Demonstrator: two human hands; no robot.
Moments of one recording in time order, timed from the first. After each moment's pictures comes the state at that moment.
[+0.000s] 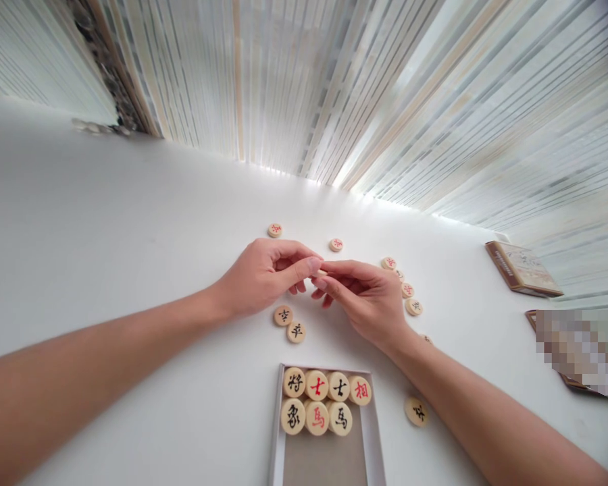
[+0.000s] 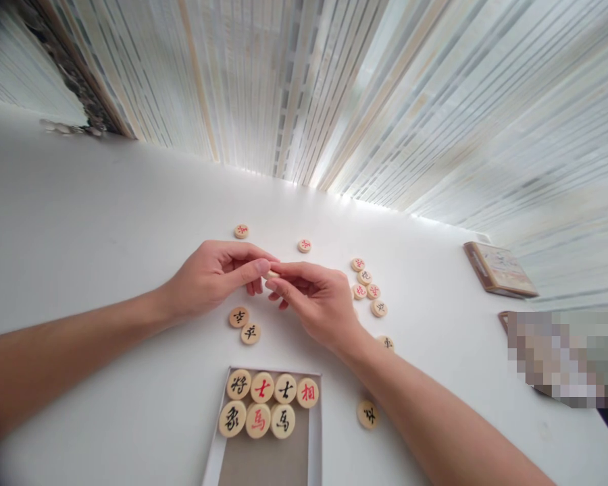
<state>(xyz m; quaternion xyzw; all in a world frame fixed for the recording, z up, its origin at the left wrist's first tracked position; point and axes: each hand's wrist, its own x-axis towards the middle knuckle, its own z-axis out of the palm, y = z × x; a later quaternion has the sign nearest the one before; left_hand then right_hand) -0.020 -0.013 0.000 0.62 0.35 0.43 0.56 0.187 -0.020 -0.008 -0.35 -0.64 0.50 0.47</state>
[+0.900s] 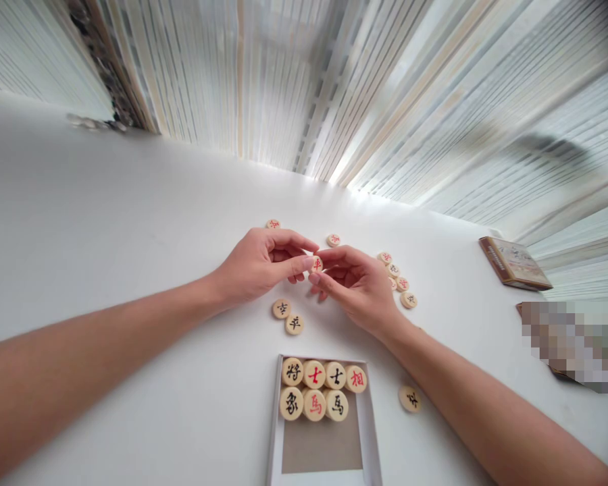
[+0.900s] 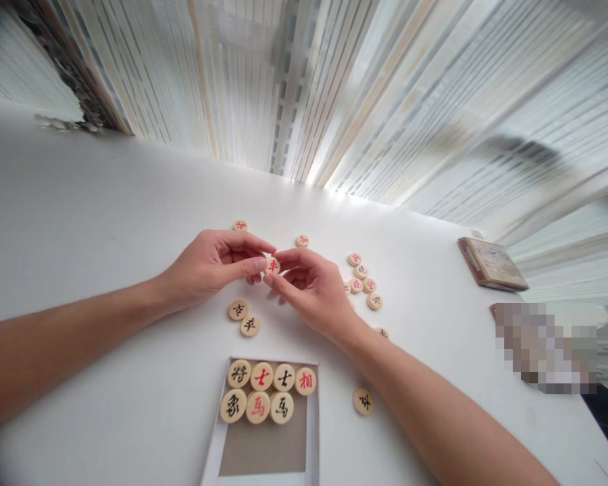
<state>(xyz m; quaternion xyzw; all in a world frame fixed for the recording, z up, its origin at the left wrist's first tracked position) -0.019 -0.009 0.005 0.55 0.36 0.46 0.59 0.188 -0.015 -0.008 -0.37 -0.64 0.53 0.42</state>
